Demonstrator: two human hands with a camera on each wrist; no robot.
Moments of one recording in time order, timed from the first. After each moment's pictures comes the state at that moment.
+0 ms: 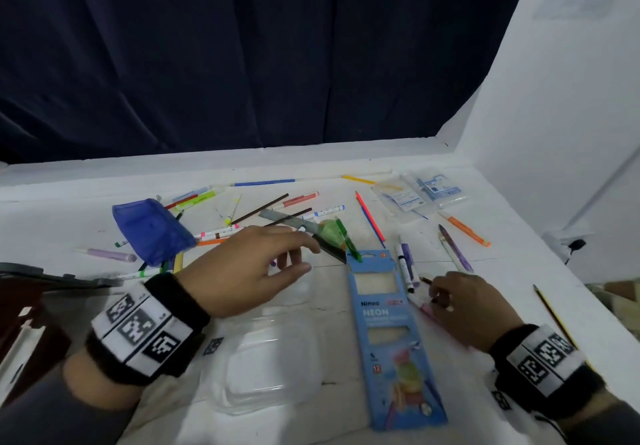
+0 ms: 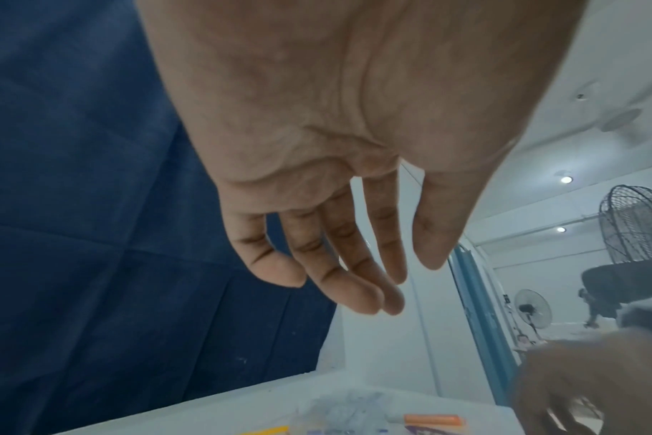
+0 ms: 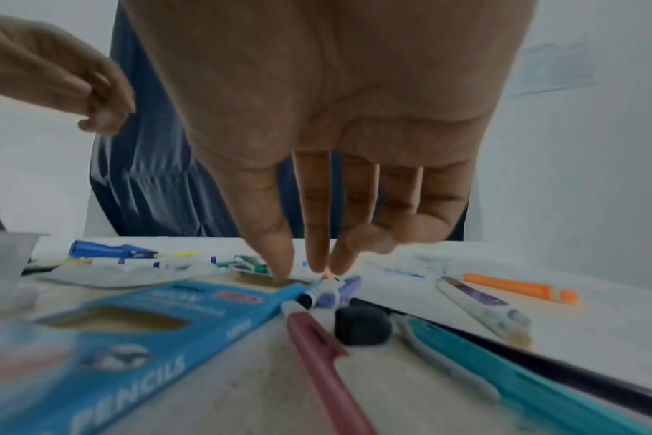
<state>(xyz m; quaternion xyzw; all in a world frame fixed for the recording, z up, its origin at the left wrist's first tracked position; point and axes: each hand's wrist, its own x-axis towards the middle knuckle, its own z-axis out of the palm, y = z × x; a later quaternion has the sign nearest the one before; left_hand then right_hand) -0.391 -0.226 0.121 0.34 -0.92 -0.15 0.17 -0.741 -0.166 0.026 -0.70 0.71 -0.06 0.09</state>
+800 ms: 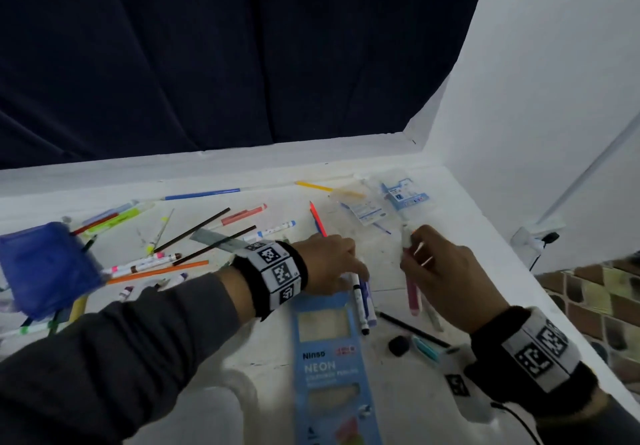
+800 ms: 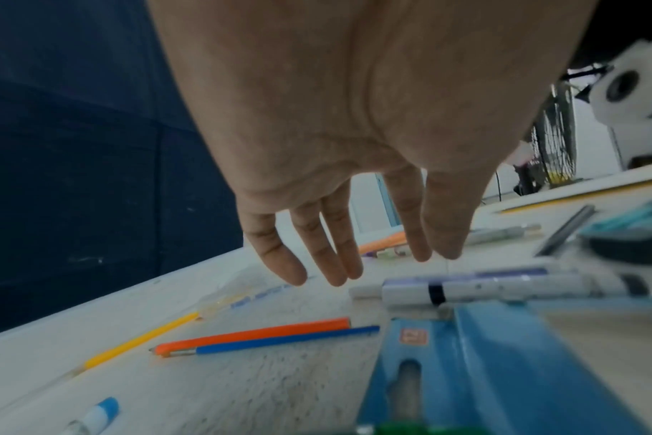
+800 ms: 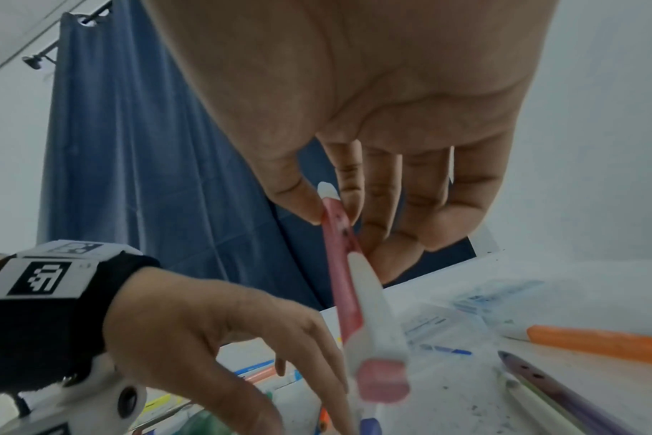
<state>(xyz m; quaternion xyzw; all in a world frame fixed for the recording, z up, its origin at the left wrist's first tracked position) -0.597 -0.354 0.049 0.24 -0.95 -0.10 -0.14 -0.782 -0.236 0.077 -0.63 0.70 -0.30 0.16</state>
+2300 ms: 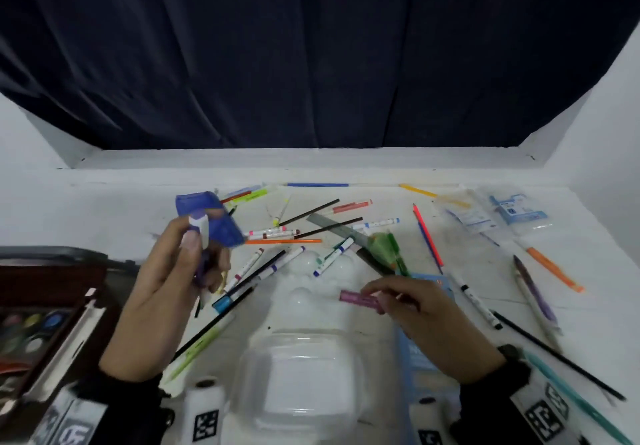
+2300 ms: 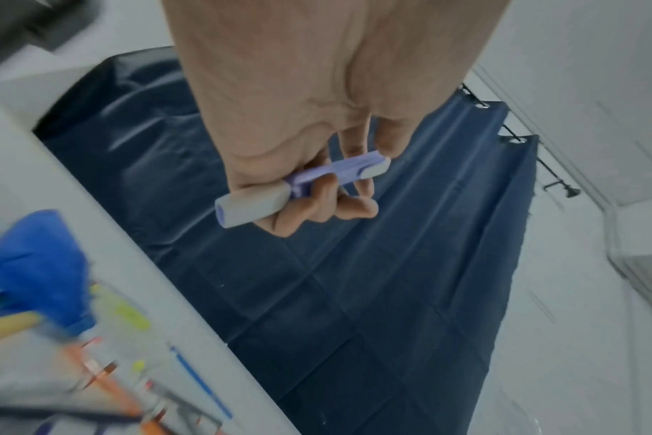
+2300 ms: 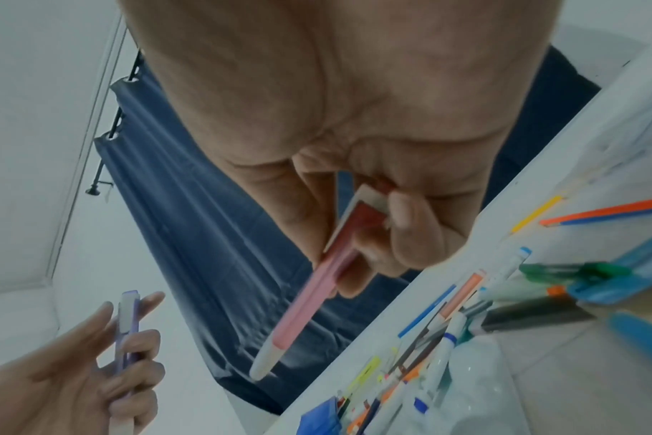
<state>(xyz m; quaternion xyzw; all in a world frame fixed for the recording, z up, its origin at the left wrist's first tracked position) -0.324 -0.182 0.107 0.42 -0.56 -0.39 0.60 -0.623 -0.208 0.061 -0.68 0.49 -0.34 0.42</state>
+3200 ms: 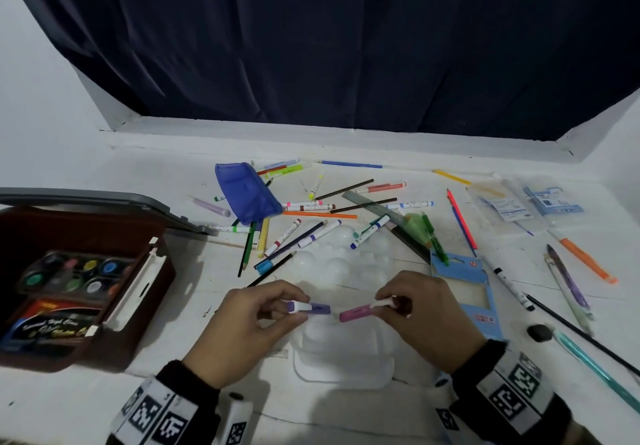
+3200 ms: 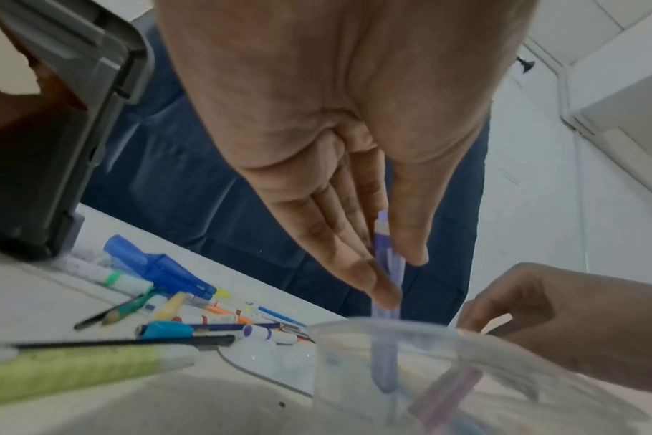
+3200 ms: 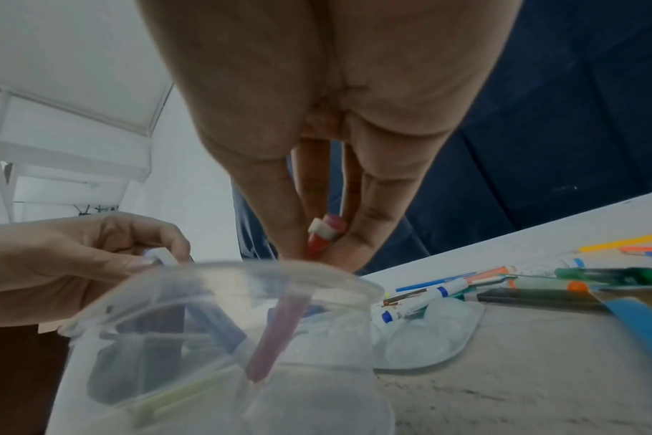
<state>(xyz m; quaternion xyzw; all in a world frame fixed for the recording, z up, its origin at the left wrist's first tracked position) -0.303 -0.127 0.047 0.57 -0.64 -0.38 0.35 -0.573 -0.186 0.028 -0.81 0.47 -0.27 0.21</state>
